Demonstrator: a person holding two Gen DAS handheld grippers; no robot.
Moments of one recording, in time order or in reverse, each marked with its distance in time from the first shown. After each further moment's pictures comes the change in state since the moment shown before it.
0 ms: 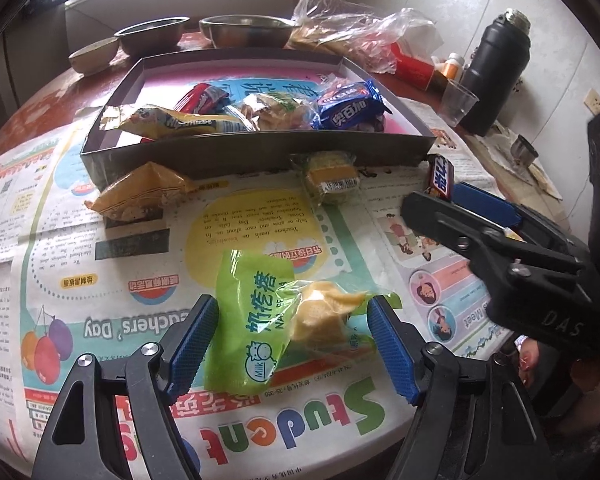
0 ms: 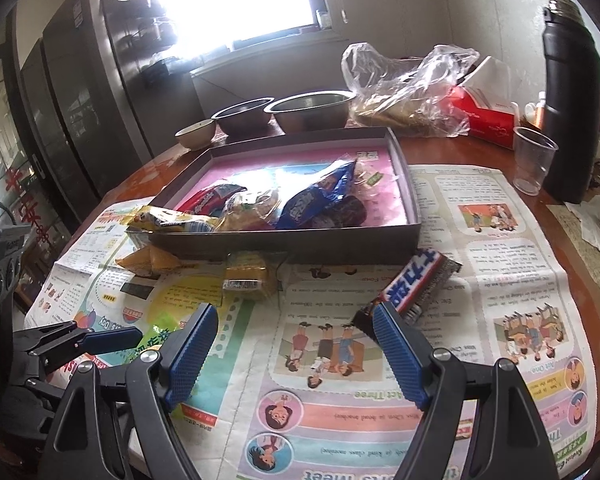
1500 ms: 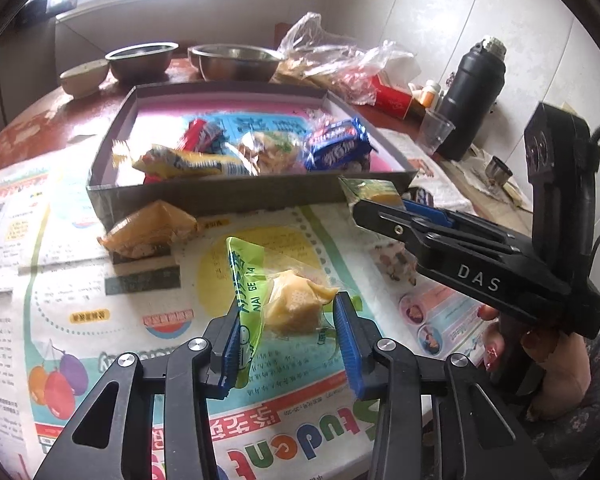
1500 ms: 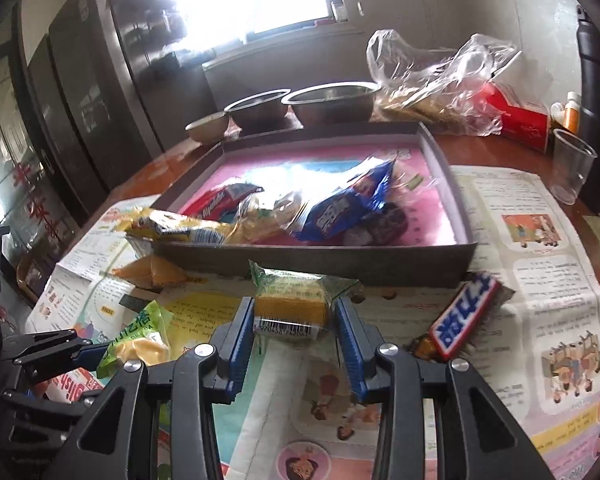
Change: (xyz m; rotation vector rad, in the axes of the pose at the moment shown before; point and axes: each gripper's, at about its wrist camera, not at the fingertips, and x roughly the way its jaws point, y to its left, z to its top) left arm -0.019 0.018 0.010 0.012 -0.107 -0.096; right arm 0.031 0.007 0.014 -0.008 0.009 0.053
